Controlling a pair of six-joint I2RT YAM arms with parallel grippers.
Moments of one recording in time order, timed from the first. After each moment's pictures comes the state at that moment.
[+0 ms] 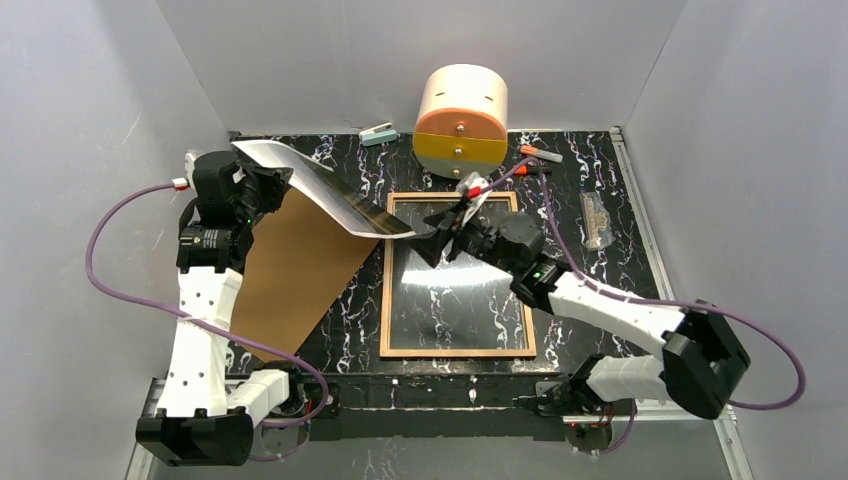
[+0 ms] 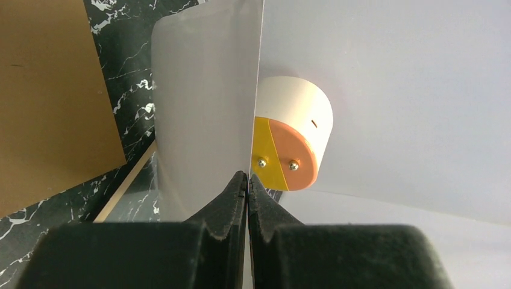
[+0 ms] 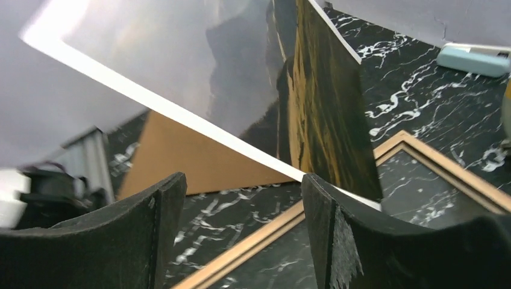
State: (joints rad) left arm 0.00 1.04 1.26 -0.63 -0.04 -1.21; right arm 0.84 1.22 0.75 0.50 -0.23 0.36
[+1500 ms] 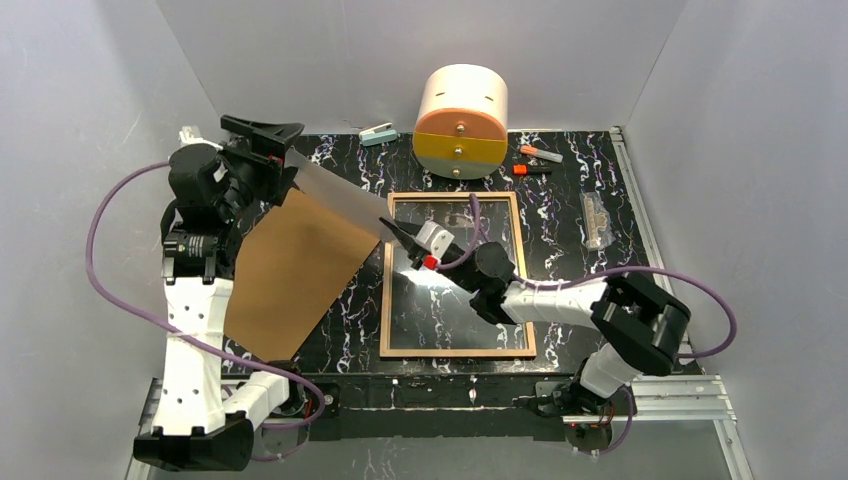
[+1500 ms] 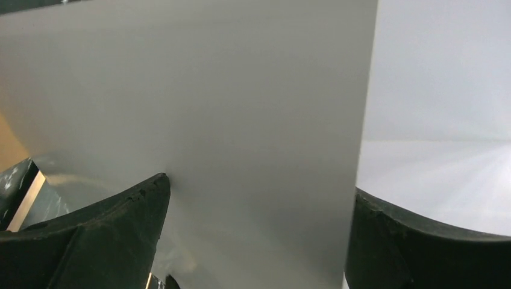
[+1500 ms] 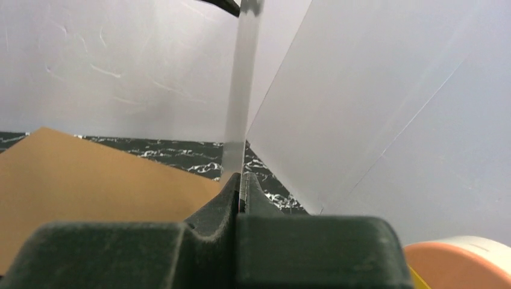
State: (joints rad) left arm 0.00 1.00 1.37 -0.60 0.16 -1.26; right arm 1.05 1.58 0.75 1.23 -0.09 -0.42
